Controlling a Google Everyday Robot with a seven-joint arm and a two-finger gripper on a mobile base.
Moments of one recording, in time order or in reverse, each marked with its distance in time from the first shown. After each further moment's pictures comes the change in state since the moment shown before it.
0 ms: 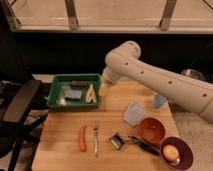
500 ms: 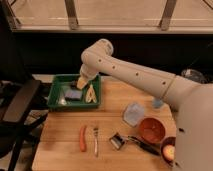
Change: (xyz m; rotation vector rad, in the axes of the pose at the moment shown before) arm -0.092 -0.004 0.057 -0.013 -0.076 0.126
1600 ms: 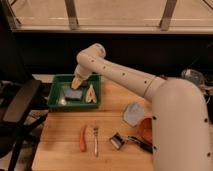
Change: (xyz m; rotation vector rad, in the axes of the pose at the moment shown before) arm -0.024 -0.014 0.075 -0.065 -0.037 -0.082
